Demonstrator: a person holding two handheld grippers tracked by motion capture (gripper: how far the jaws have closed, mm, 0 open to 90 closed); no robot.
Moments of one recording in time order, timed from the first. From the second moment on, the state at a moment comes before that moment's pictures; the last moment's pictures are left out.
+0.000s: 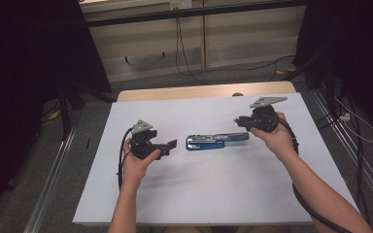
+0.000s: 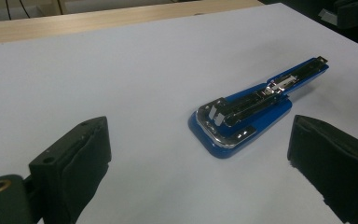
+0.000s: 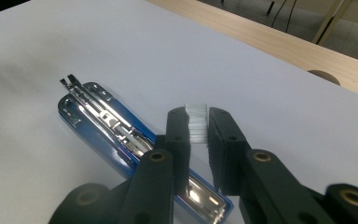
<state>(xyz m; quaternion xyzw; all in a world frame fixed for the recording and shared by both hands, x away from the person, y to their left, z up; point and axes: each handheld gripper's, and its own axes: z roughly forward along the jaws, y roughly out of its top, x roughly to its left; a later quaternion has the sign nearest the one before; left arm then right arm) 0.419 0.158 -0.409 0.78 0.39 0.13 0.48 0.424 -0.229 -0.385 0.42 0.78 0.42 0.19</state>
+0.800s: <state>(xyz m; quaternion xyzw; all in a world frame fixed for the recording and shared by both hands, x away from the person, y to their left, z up) 0.417 0.165 -0.408 0.77 0.40 0.13 0.48 0.433 -0.205 -0.386 0.38 0.80 0.43 0.17</state>
